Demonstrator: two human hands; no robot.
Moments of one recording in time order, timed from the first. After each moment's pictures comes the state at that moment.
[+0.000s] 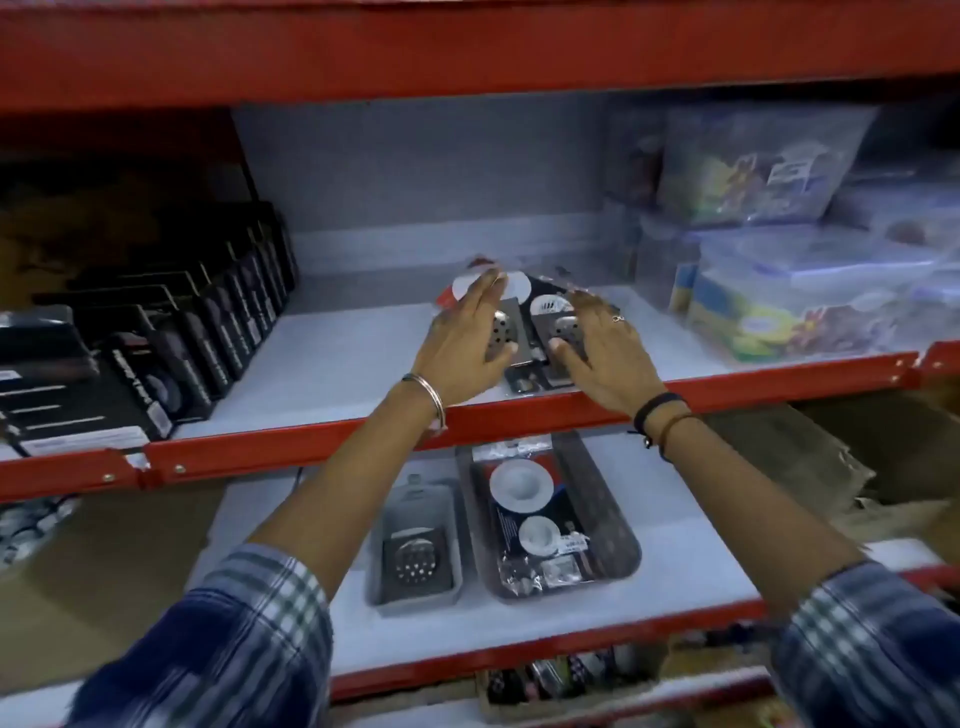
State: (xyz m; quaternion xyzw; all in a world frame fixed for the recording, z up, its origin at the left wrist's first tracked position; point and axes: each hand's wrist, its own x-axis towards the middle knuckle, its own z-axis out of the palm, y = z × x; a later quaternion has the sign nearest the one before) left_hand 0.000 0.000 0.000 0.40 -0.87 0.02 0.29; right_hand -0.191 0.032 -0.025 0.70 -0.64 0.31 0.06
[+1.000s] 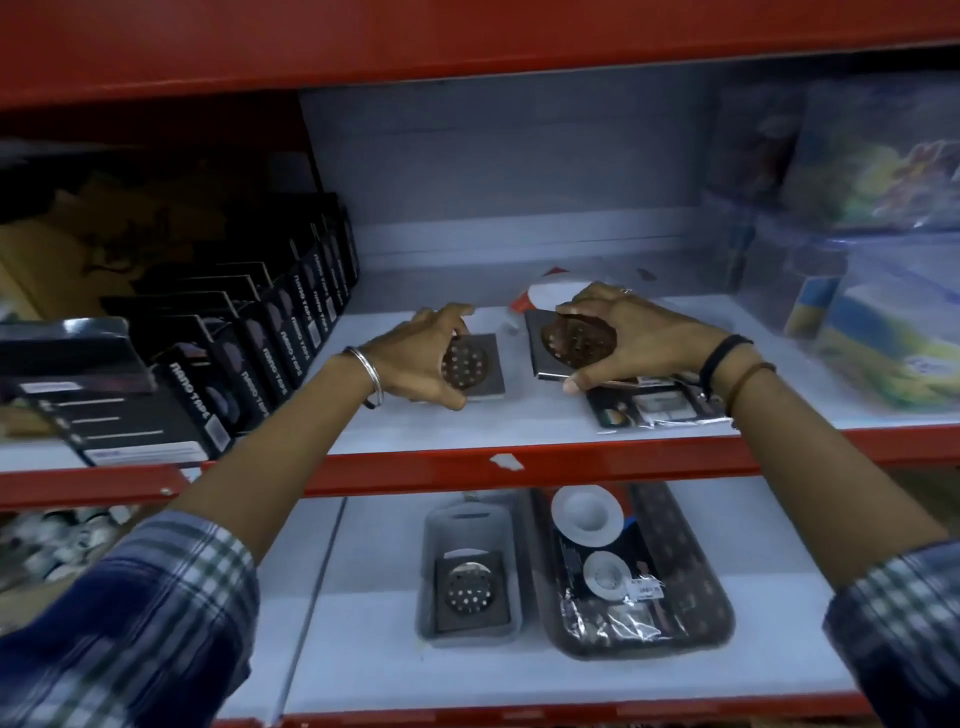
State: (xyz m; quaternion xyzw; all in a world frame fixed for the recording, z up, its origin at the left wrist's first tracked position) left_hand 0.114 -0.071 0.016 0.48 -0.87 -0.09 0.06; right_hand -0.153 -0.040 0.031 0.83 -0.54 0.12 -0.09
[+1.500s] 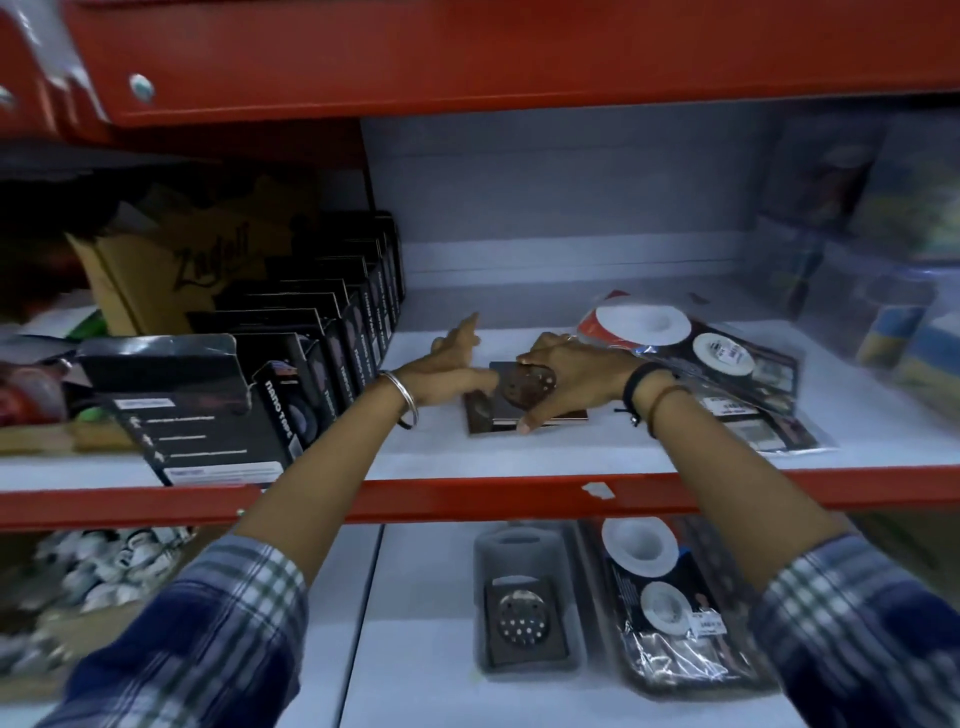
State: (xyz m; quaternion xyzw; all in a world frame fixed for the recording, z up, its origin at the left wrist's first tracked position) left_hand 0.164 -0.095 0.006 0.53 -0.78 -0.31 0.16; right_hand -0.027 -0.079 0.014 0.84 -0.53 0.02 -0.12
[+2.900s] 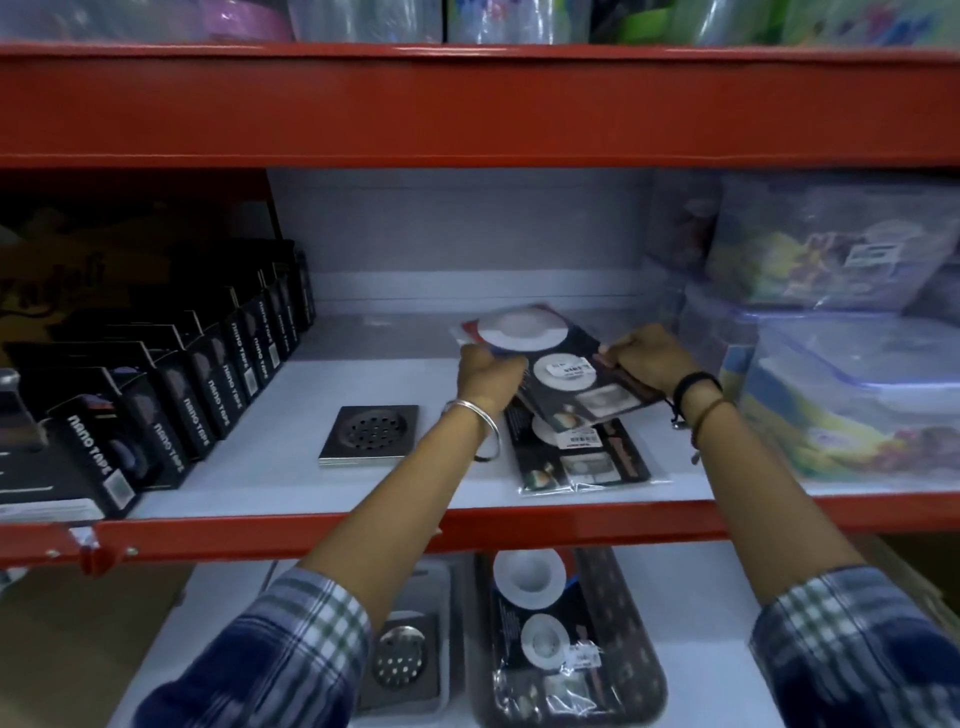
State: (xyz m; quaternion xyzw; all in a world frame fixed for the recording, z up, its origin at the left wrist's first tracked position) left_hand -0.053 -0.077 0.018 0.55 -0.52 -0.45 0.48; right_hand -0.242 -0.084 0.030 0.60 -0.70 0.34 -0.17
